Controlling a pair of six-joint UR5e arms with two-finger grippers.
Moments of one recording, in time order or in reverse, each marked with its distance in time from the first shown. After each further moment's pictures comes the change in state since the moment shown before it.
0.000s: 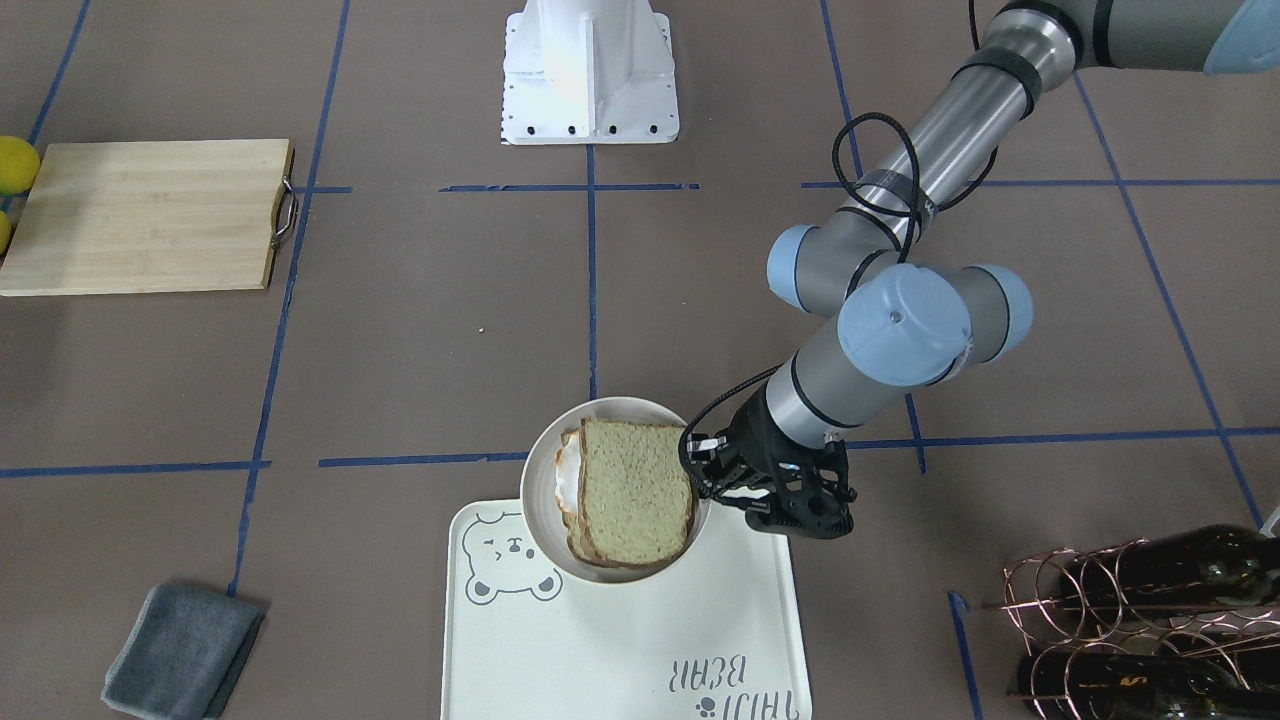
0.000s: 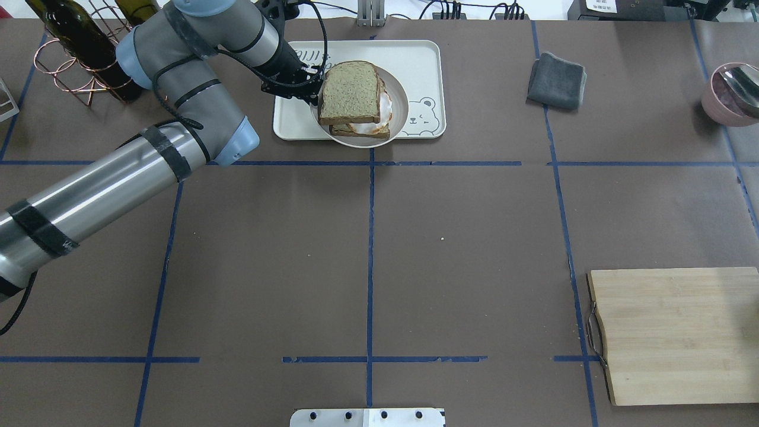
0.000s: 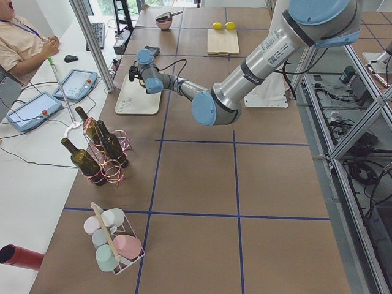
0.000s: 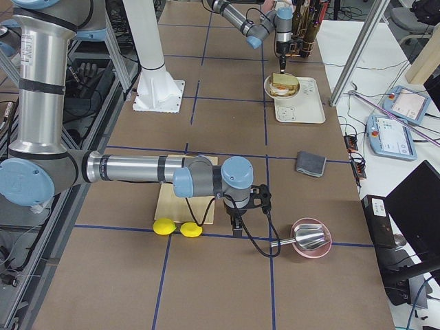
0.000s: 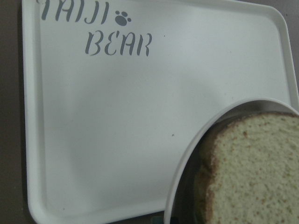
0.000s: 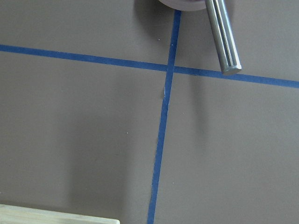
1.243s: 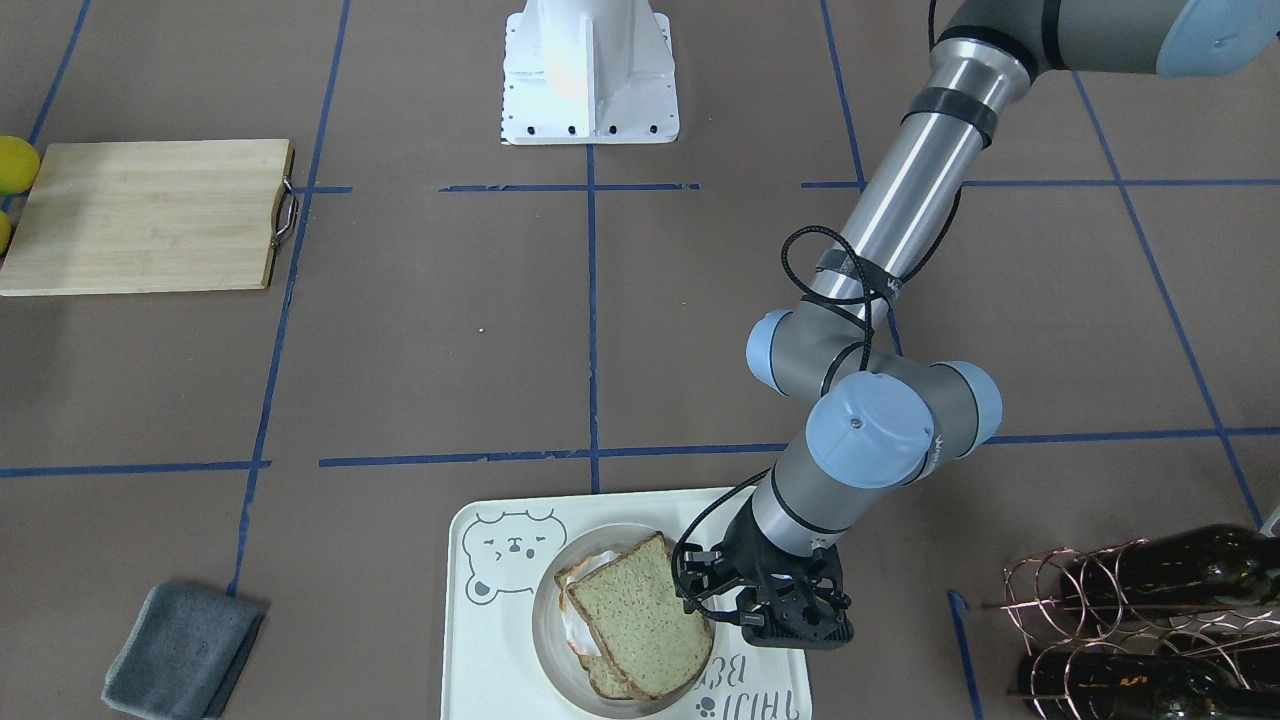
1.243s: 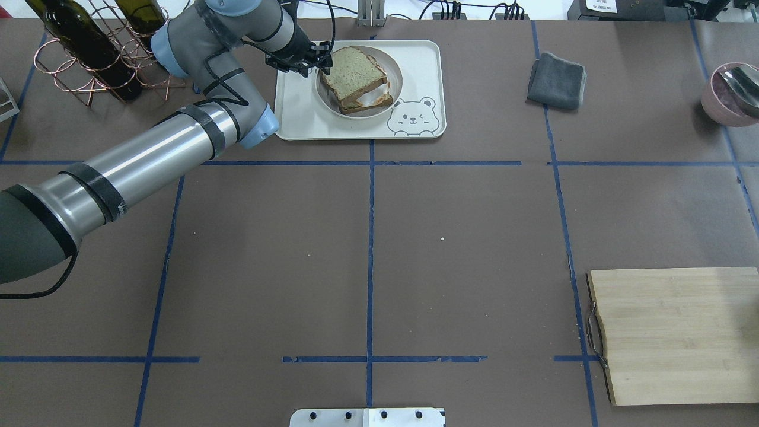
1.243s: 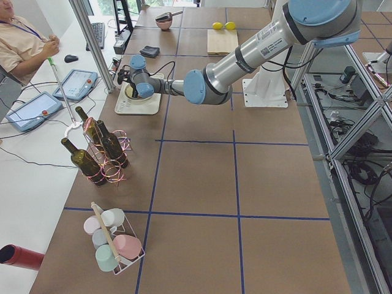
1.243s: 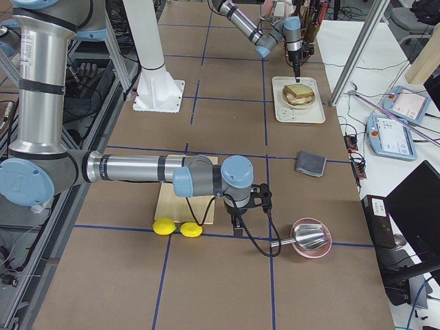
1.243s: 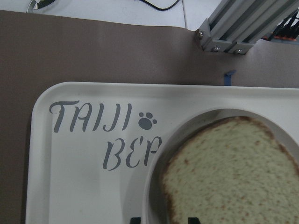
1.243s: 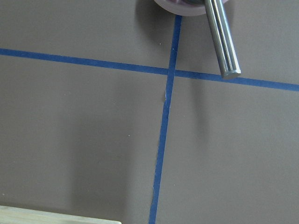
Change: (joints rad) left arm 0.001 -0.173 0.369 -0.218 0.179 0.023; right arm 0.005 0.003 0.003 0.000 0.006 0.002
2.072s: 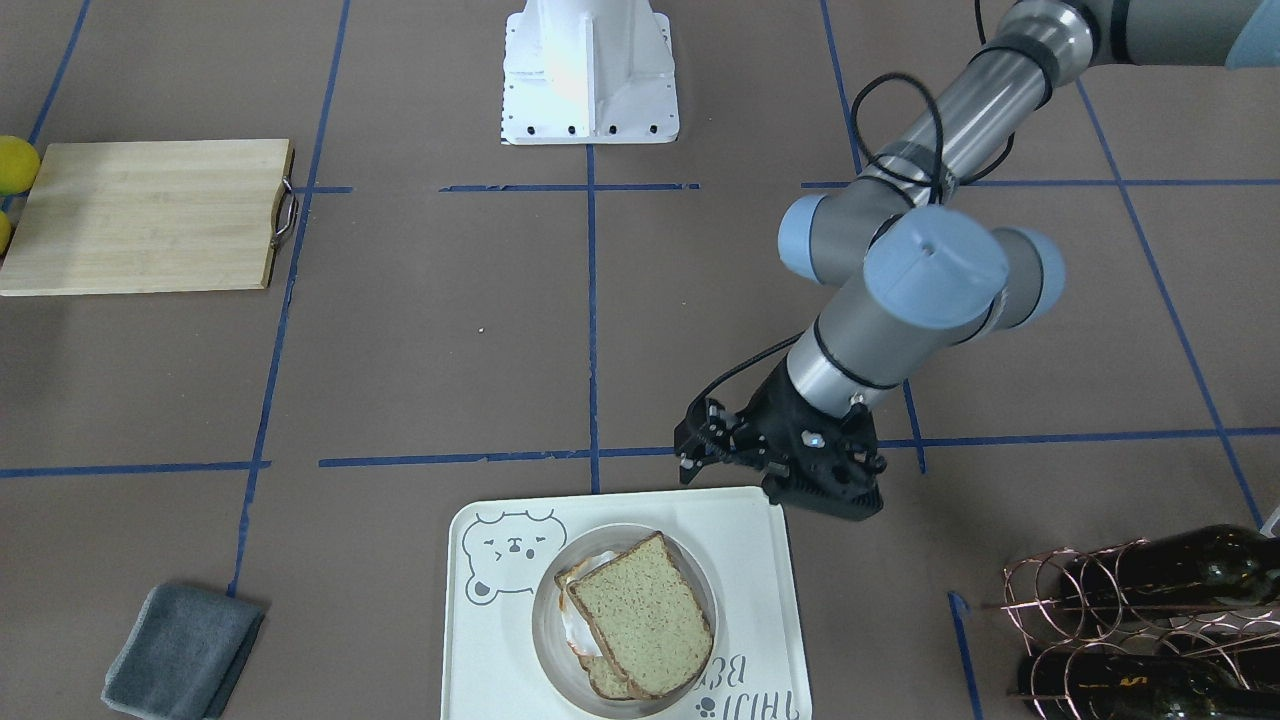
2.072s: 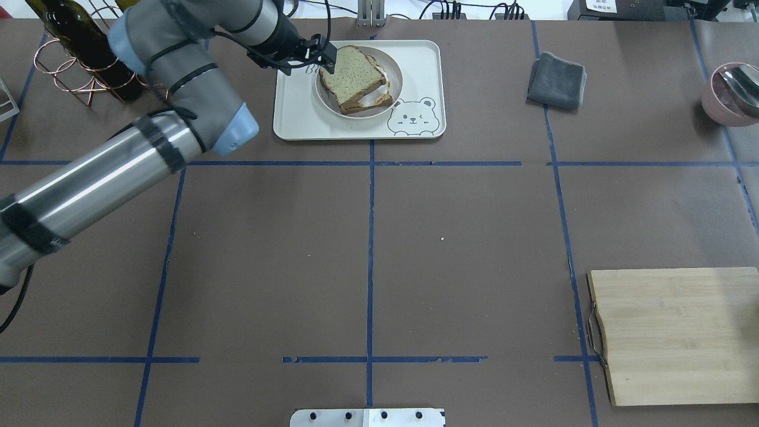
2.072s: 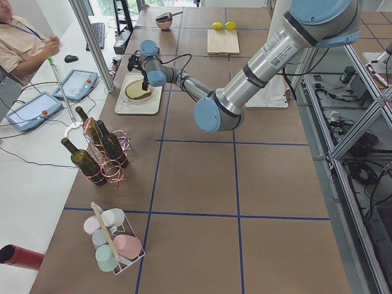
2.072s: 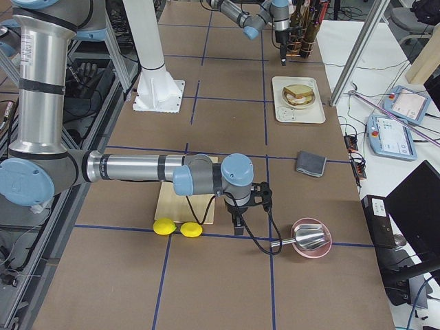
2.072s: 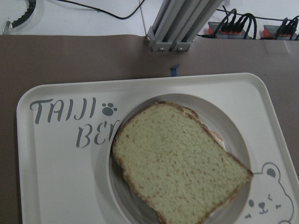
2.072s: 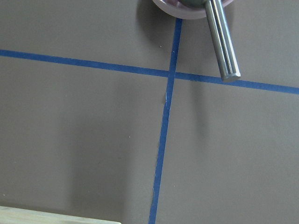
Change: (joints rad) left arm -0.019 0.370 -0.825 0.425 -0.116 0.079; right arm 0.000 -0.001 0.009 0.000 -0.006 0.001
